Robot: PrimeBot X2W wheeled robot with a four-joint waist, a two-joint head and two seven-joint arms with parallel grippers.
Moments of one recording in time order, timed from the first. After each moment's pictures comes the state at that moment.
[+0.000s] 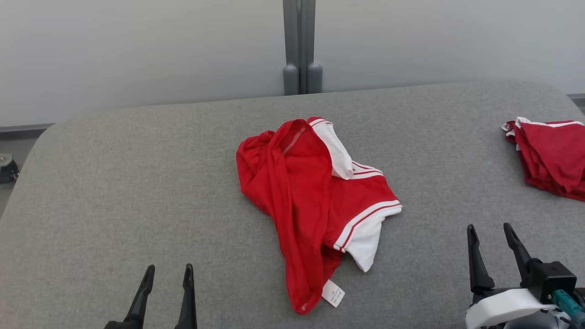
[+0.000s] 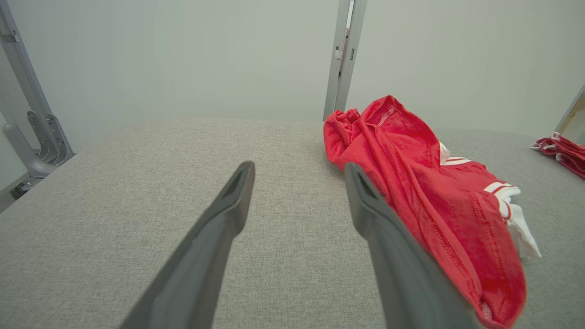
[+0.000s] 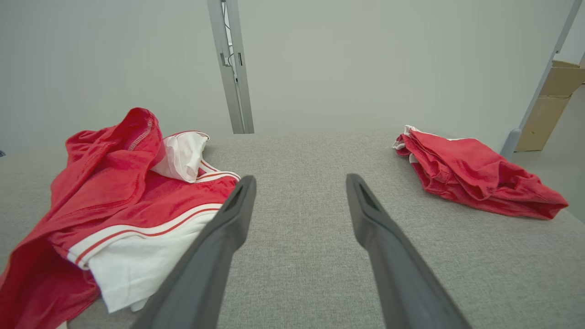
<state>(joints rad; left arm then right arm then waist) 0.22 0.05 -0.10 0.03 -0.18 -0.07 -0.26 0.08 -0.05 -0.11 0.16 0.07 0.13 -0.26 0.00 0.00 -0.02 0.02</state>
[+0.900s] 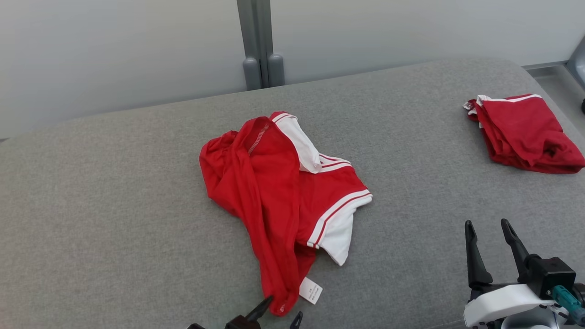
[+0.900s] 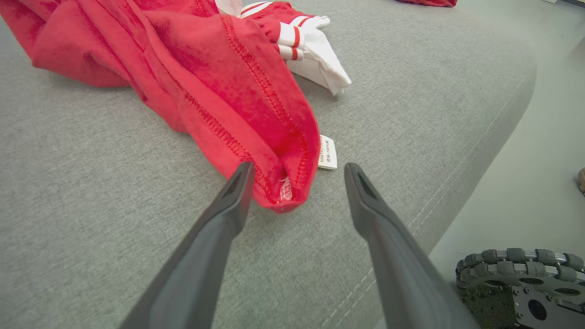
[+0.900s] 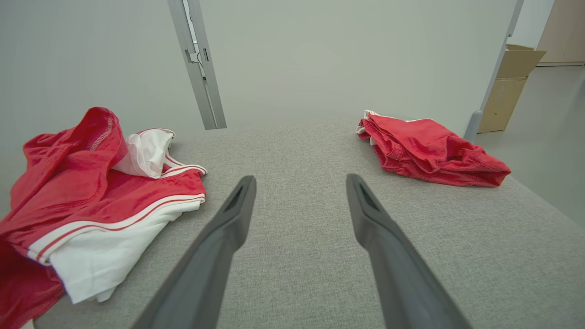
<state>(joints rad) -0.03 0.11 -0.61 0.47 -0.20 -0.13 -0.26 0.06 -0.06 -0.09 0.17 0.09 0.13 -0.26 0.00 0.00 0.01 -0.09</state>
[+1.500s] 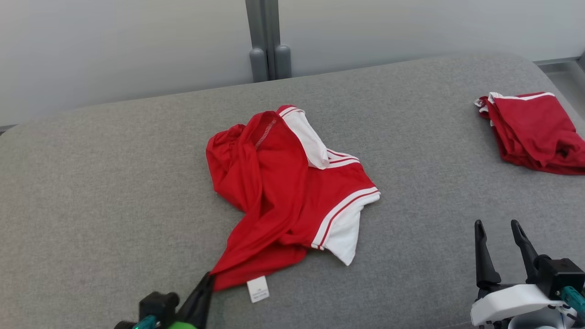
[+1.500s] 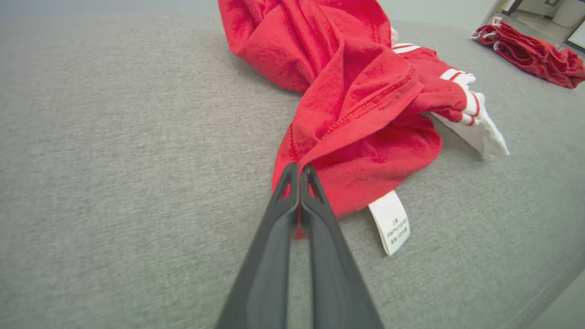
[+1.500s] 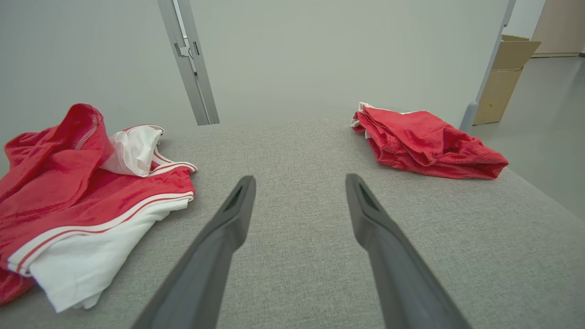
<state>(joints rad) -0.06 0.15 -0.39 0.50 -0.38 -0.13 -0.26 0.06 -0.05 -0.13 0.17 0.10 0.13 -0.26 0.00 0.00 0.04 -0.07</state>
